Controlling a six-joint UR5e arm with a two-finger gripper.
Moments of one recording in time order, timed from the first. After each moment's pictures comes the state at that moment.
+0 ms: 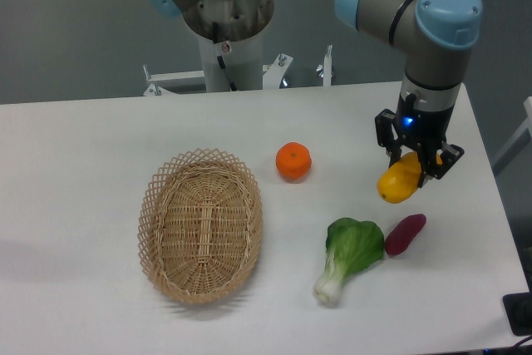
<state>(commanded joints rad) 2.72 -1.87 -1.55 -1.08 1.45 1.51</state>
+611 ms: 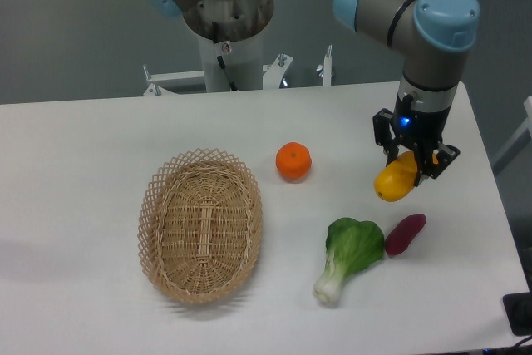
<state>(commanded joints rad) 2.74 -1.86 -1.61 -1.06 1.45 1.57</state>
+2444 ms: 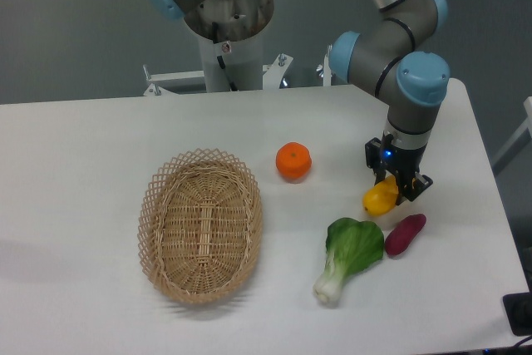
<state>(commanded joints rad) 2.77 -2.00 -1.80 -0.75 1.45 1.68</state>
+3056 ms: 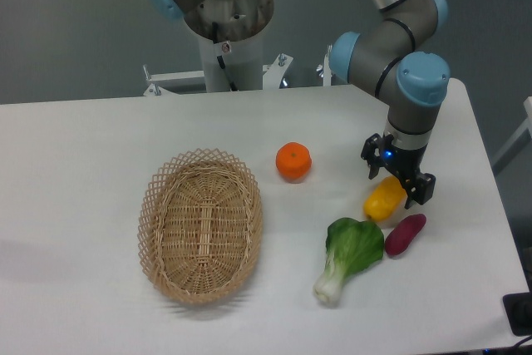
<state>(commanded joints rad) 2.77 -1.99 -1.76 -0.76 1.45 1.67</state>
